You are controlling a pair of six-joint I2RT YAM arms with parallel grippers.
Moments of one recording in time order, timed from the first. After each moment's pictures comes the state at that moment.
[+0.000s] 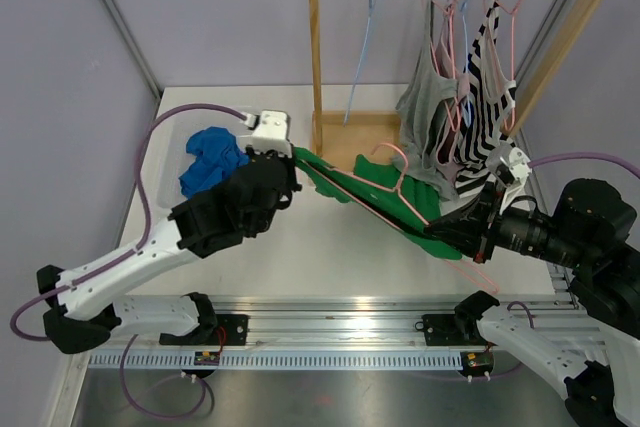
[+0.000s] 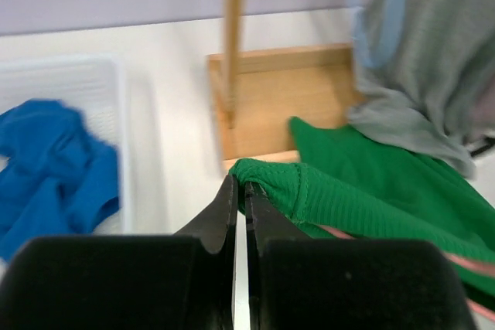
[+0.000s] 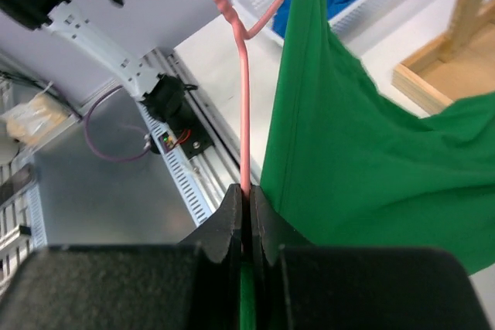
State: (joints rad) left arm -1.10 1.14 1.28 -0.45 -0.81 -0.32; right arm 0.55 0.73 1.53 -1.05 -0.50 0.20
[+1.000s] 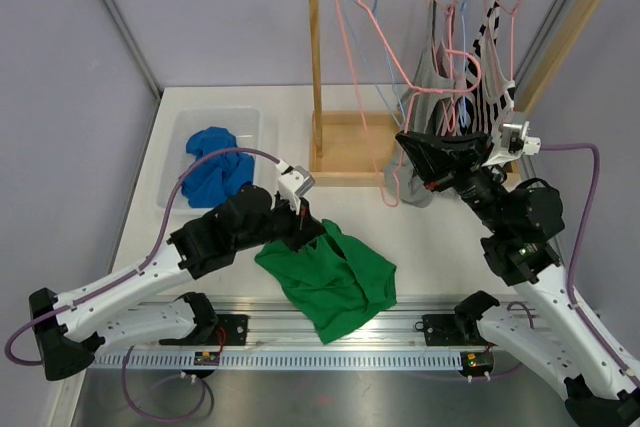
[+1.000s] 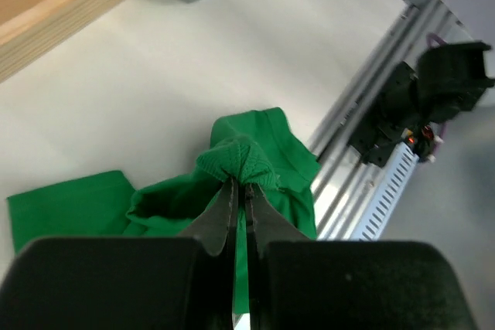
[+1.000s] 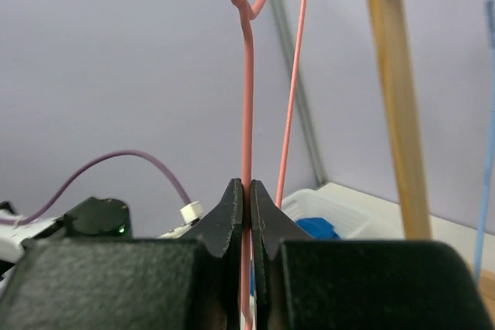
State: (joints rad) left arm -0.98 0.92 0.85 -0.35 0.11 -0.35; right arm 0.55 0.71 0.87 0.42 -0.28 0.49
